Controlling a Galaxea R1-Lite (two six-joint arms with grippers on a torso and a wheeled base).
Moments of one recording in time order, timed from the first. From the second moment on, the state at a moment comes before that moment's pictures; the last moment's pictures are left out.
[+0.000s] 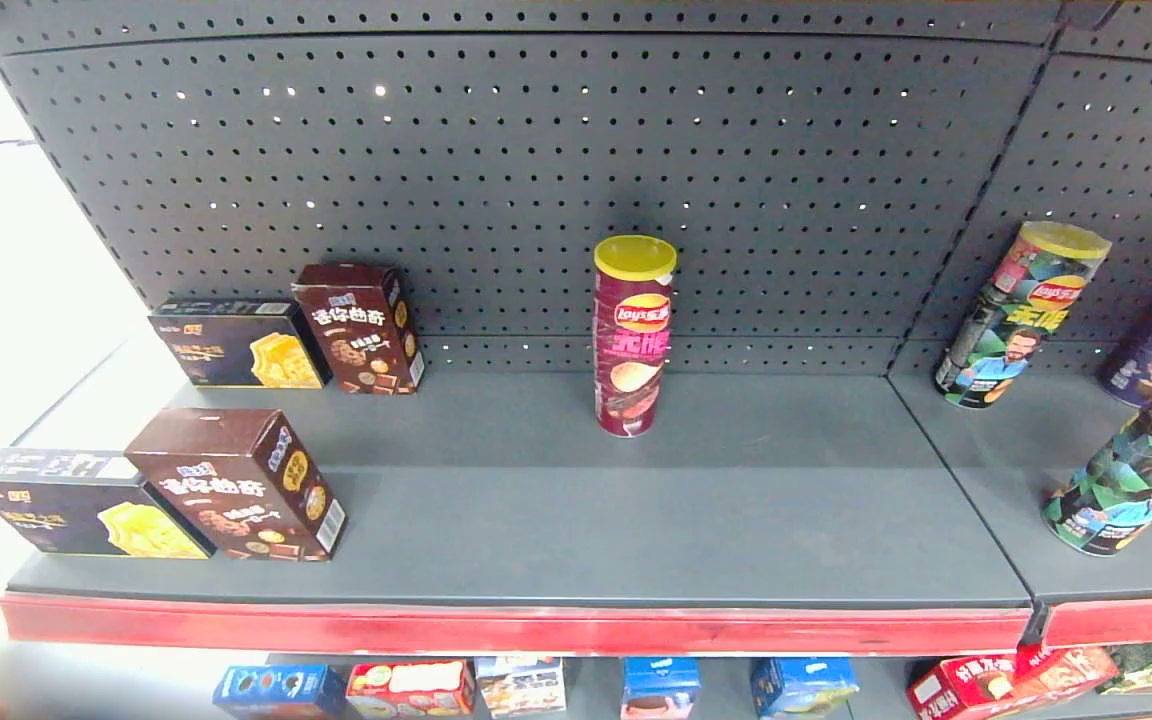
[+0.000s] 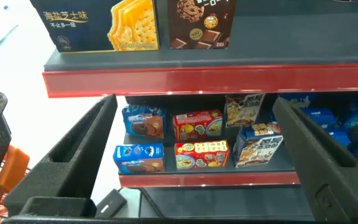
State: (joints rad) left arm 0.00 0.00 0.00 0.00 -0.02 0.01; right arm 0.00 0.00 0.00 0.00 -0.04 0.01
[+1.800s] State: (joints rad) left arm 0.00 0.00 0.00 0.00 -0.02 0.01; right arm 0.00 0.00 0.00 0.00 -0.04 0.01
